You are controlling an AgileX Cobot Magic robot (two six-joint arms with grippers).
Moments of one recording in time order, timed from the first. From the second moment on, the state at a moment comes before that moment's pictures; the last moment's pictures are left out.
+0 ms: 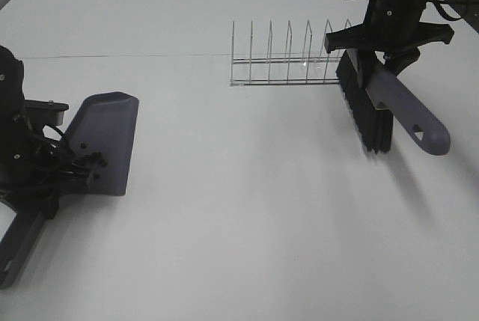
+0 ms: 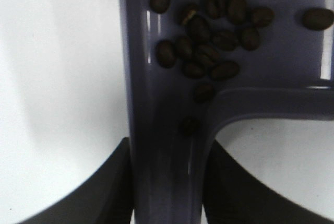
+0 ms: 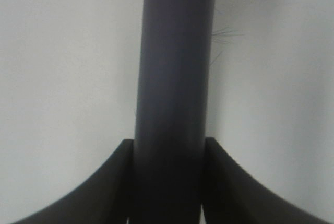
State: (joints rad) left arm -0.26 1.98 -0.99 0.08 0.72 -0.28; right arm 0.19 2.17 -1.78 -0.06 1.12 0.19
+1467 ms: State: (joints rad) left arm -0.25 1.98 -0.99 0.04 0.71 -0.28; right arm 0.16 2.50 -2.25 -0.08 1.09 0.27
